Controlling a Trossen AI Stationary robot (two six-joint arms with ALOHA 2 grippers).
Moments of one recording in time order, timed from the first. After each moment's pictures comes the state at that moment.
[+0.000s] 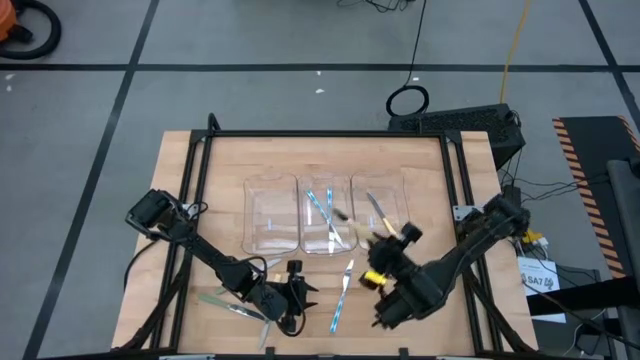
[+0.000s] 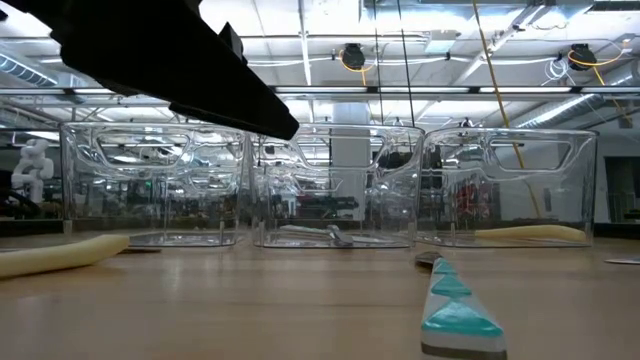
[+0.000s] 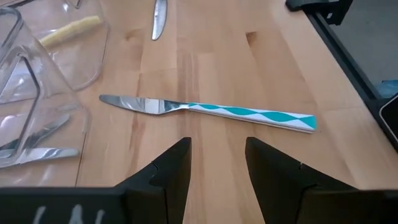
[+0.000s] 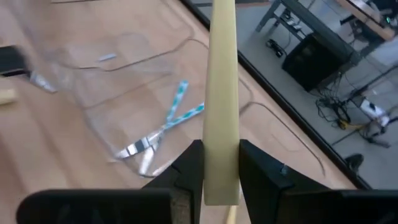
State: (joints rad) left arm -0.62 1.86 1.00 0.21 -0.44 -0.25; right arm 0.65 1.81 1.70 -1.59 0.99 1.26
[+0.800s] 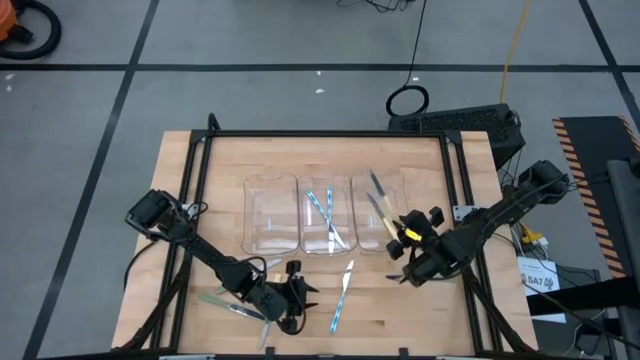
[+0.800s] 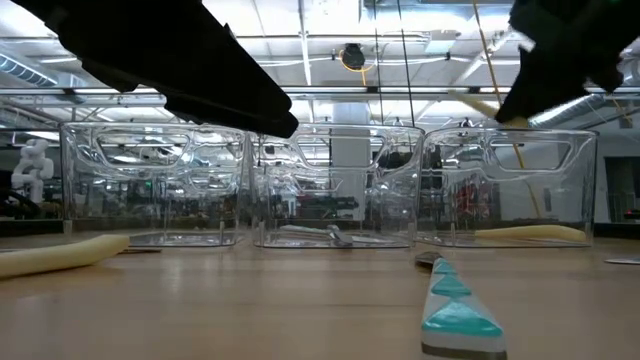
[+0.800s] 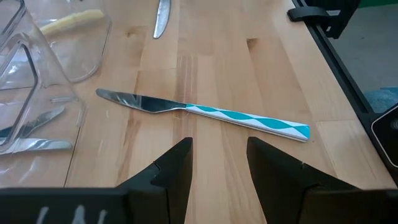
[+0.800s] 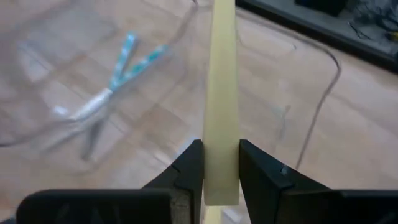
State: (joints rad) left arm -0.62 1.86 1.00 0.22 -0.44 -0.33; right arm 0.59 1.33 0.83 -1.05 0.91 1.49
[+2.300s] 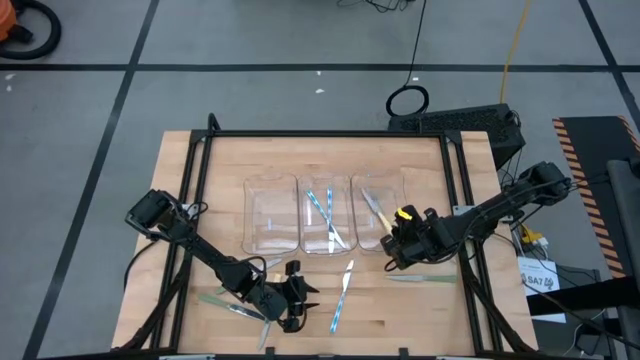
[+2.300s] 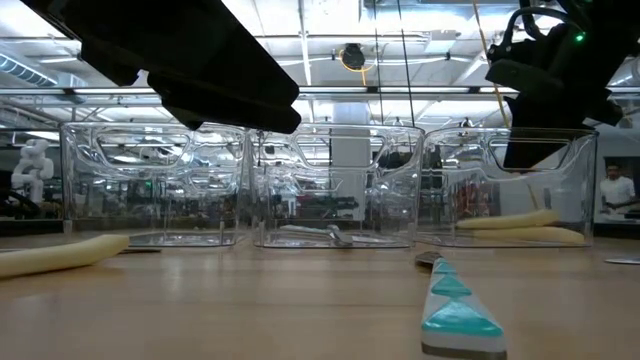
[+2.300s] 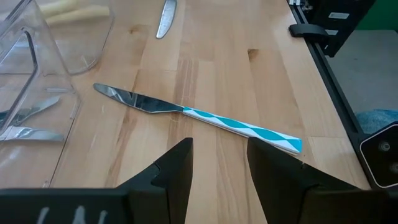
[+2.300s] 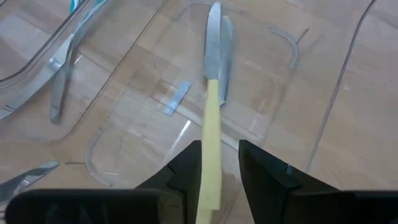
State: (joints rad) left arm -0.62 1.86 1.00 0.24 -0.45 -0.43; right arm 0.42 1.34 0.78 -0.92 0.60 1.41
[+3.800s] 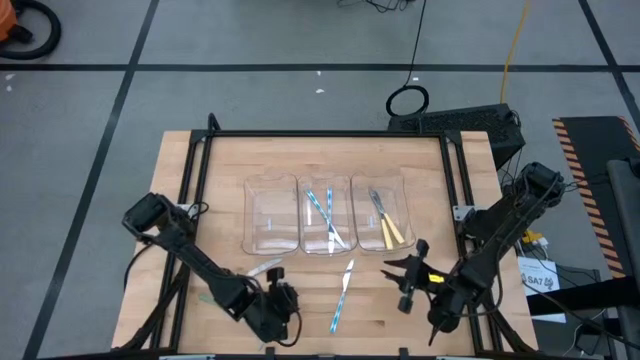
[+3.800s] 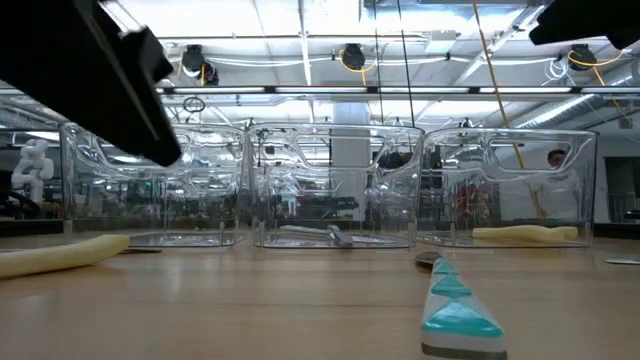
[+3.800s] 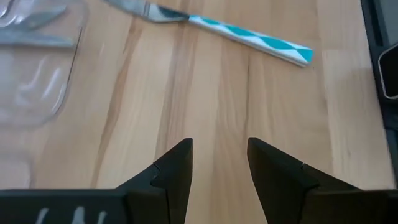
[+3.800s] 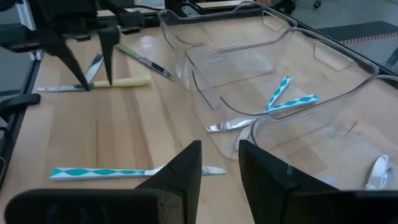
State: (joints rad) left arm -0.71 1.86 1.18 -0.35 -0.45 -0.68; right arm 0.90 1.39 0.84 -0.47 1.04 0.95
